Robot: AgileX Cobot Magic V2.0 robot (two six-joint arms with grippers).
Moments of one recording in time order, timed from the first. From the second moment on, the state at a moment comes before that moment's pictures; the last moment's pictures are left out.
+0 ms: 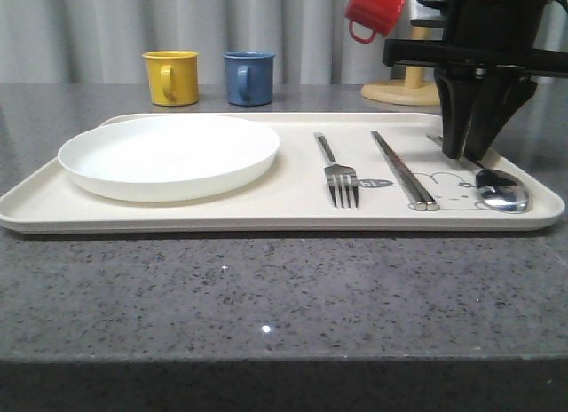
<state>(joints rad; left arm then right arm) -0.16 0.13 -0.35 -0.04 0.34 0.16 0.24 1.88 -1.61 0.12 1.23 0.29</state>
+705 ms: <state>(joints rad) -0.16 0.13 -0.35 -0.04 0.34 0.16 0.24 1.05 -1.17 -0.03 0.99 0.12</state>
